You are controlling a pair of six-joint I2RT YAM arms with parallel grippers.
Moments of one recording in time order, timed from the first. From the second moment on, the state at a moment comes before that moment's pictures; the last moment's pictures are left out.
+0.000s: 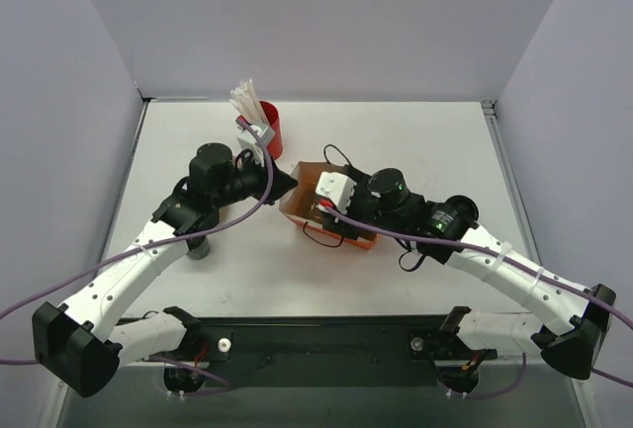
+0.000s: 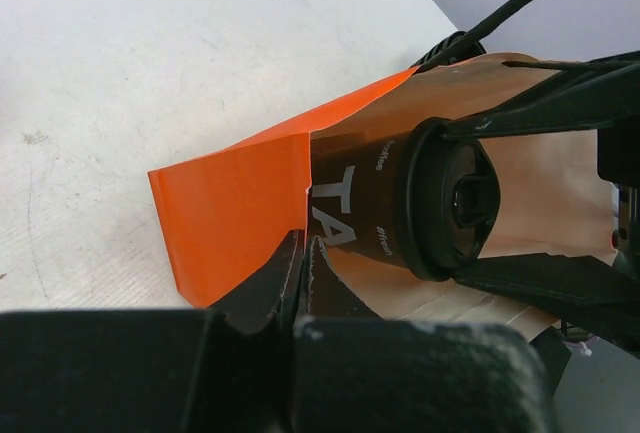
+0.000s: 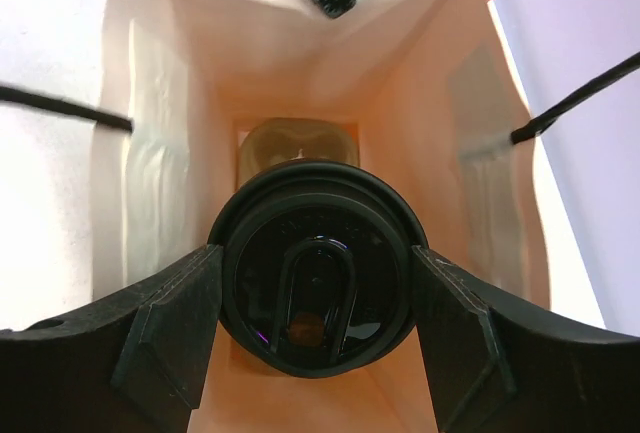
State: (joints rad) left arm -0.55 1.12 0.99 -0.16 0.34 -0.33; right arm 0.89 1.12 1.05 -0.44 0.01 -0.55
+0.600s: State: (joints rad) left arm -0.57 1.06 1.03 -0.37 0.33 -0.38; right arm 0.92 1.12 1.02 -0.41 0.07 -0.56
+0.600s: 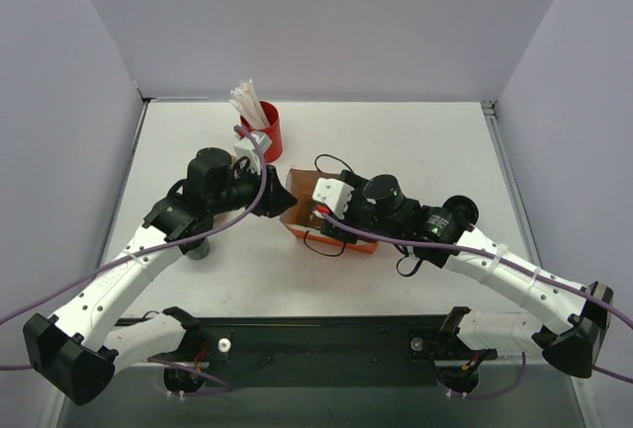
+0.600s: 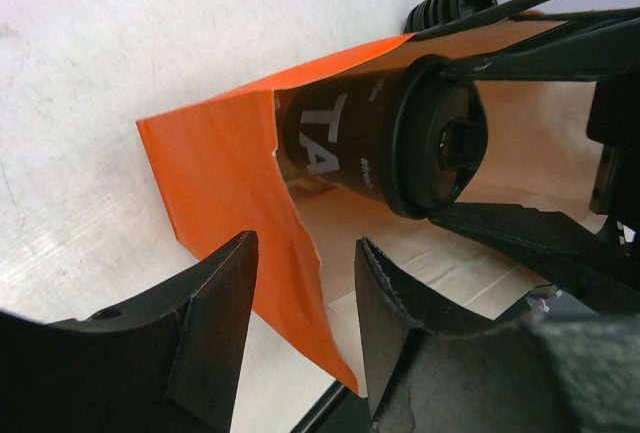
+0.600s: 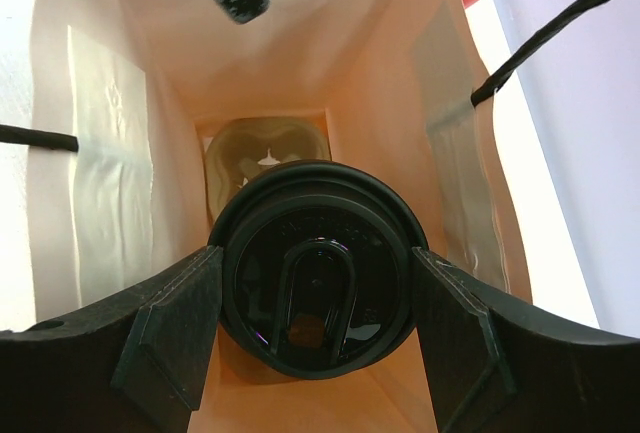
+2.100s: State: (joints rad) left arm -0.61 0.98 0.82 -0.17 0.30 -0.34; right arm 0.89 1.16 0.91 -0.35 0.09 -0.68
